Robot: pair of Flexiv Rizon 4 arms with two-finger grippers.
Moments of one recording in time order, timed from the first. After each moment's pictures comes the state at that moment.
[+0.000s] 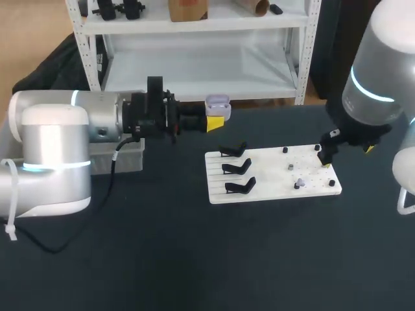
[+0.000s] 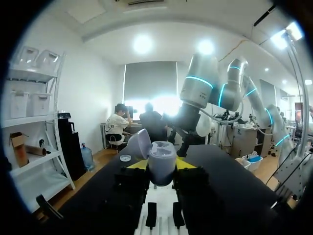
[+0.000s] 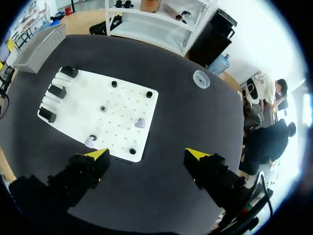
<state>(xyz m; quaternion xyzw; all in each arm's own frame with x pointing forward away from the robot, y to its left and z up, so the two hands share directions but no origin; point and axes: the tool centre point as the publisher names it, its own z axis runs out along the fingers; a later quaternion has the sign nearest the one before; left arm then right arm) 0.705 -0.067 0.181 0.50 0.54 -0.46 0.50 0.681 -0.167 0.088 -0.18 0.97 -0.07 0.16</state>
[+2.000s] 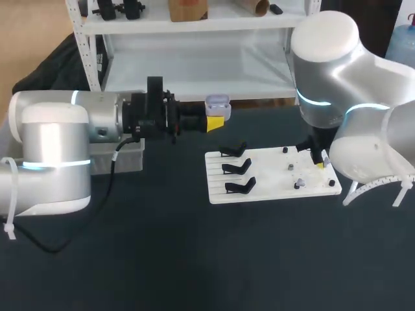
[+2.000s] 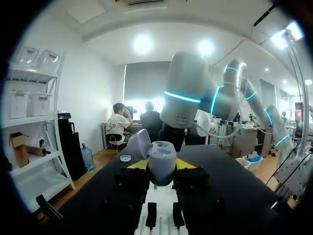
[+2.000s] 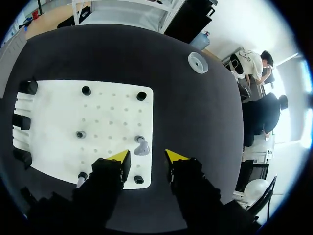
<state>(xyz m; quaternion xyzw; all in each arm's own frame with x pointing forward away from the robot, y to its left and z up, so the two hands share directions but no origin) 0.704 -0.067 0.181 0.50 0.54 -0.45 0.50 0.716 -0.152 0.035 -0.06 0.98 -0.14 0.11</state>
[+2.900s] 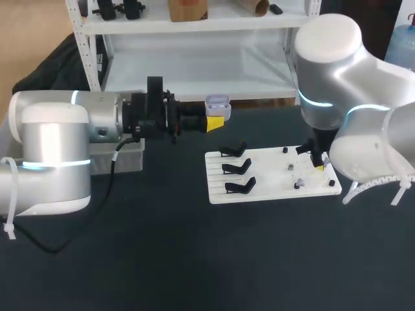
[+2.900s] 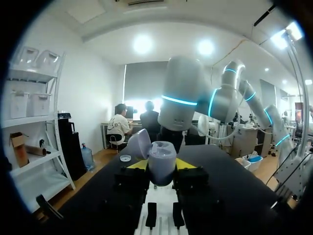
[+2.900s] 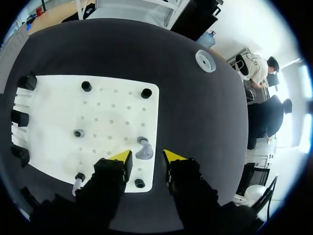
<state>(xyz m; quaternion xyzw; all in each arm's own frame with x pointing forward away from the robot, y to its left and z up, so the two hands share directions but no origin) 0.704 -0.067 0.181 0.50 0.54 -0.45 0.50 0.718 -0.152 0.024 -0.08 0.98 -0.12 0.09</state>
